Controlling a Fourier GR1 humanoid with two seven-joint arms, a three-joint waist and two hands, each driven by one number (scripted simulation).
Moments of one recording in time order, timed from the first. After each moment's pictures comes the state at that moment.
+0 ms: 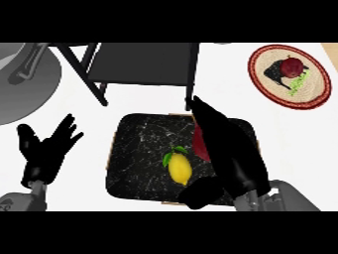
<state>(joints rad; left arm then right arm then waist) -0.08 0.37 -0.16 -1.32 0.37 0.16 0.19 -0.50 -0.23 0.61 -1.91 0.43 0.08 1.09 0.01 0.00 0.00</state>
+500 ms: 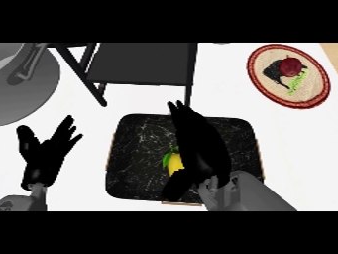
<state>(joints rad) -0.06 0.36 -0.14 -1.35 0.36 0.17 0.21 -0.55 -0.11 0.66 -1.72 0.51 0.13 1.13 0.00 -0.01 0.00</state>
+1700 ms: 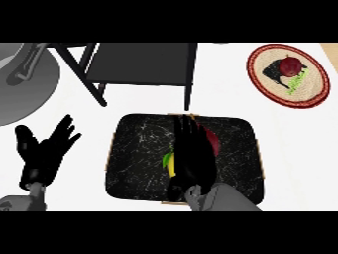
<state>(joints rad) -0.06 0.34 -0.10 -1.35 0.31 0.13 0.22 -0.43 -0.02 0.72 -1.54 0.80 0.10 1.10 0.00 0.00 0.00</state>
